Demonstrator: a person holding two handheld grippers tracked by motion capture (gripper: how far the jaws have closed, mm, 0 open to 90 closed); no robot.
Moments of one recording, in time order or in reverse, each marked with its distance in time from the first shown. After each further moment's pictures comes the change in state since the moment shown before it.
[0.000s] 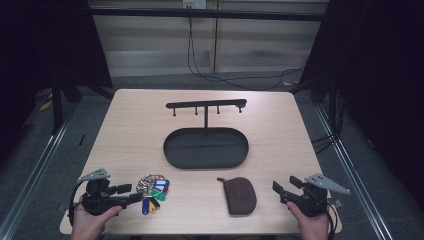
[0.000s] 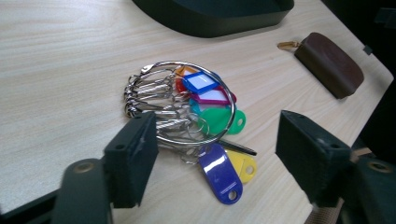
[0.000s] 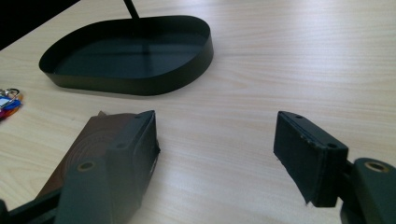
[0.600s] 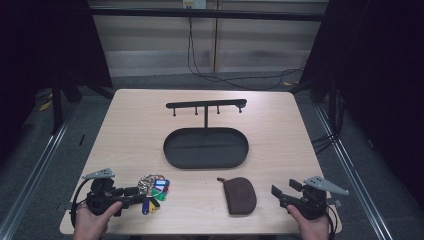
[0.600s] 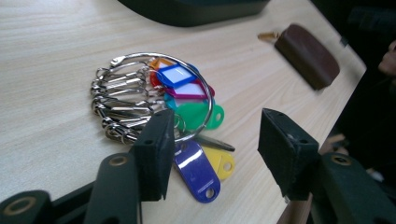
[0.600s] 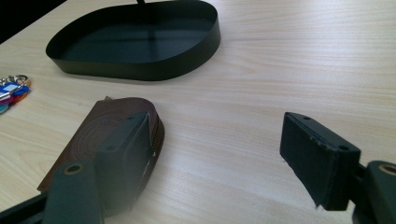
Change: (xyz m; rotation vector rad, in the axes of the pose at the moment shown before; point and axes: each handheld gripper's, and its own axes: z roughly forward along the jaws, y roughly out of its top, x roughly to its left) left arm -0.008 0.006 0.006 0.067 -0.070 0.023; right arm 0.000 -0.006 0.000 0.037 0.028 -0.003
